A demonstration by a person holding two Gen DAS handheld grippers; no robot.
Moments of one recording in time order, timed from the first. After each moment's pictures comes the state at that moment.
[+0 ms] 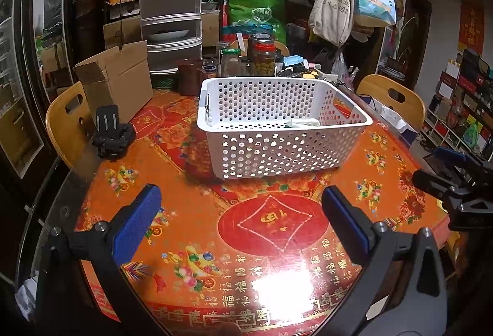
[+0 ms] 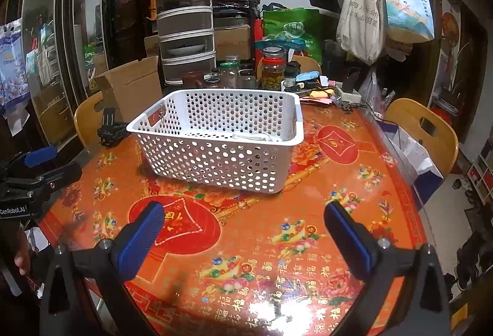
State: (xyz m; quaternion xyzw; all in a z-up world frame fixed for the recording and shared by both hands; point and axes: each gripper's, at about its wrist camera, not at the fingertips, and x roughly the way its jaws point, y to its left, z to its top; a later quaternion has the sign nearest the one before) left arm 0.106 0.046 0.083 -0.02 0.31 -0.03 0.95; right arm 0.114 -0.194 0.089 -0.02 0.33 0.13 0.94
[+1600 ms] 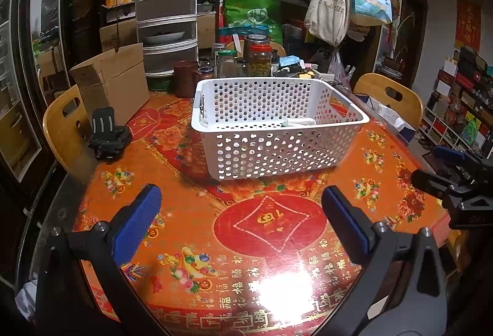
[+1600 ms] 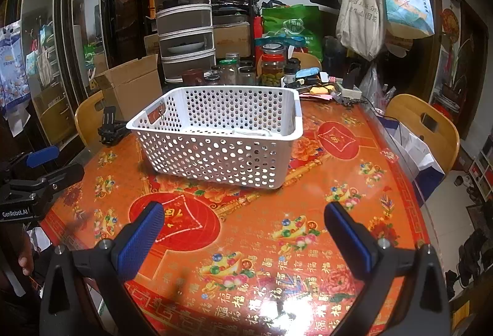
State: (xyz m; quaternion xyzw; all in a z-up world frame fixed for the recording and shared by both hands) left arm 0.105 0.037 0.083 -0.01 0.31 -0.03 0.95; right arm 0.108 -0.193 0.085 -0.02 0.33 0.13 0.93
